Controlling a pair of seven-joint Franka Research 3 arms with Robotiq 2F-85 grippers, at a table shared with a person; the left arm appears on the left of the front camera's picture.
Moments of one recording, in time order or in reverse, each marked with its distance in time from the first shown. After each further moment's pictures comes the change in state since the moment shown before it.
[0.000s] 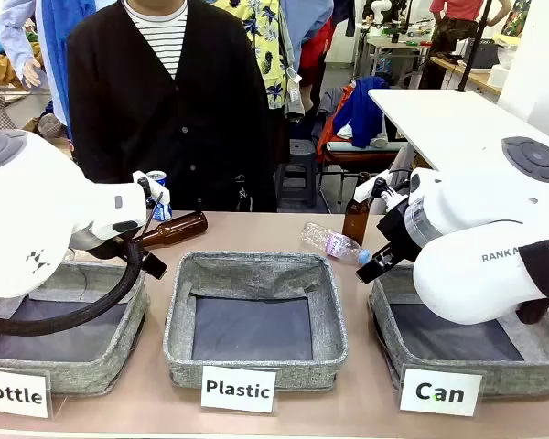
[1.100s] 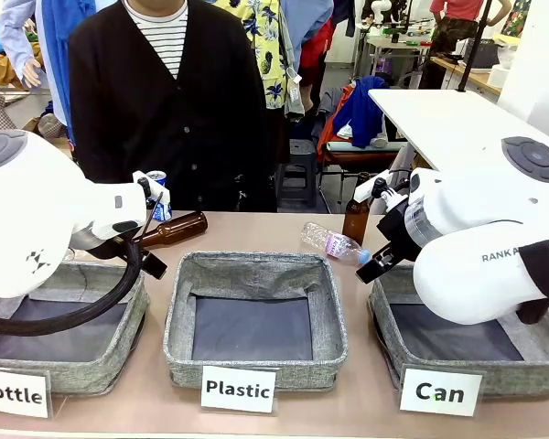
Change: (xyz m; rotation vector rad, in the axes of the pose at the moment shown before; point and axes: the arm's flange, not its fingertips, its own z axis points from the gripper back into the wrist) left arm 0.000 0.000 0.000 0.000 0.000 0.000; right arm 0.000 0.000 0.000 0.000 0.000 0.000
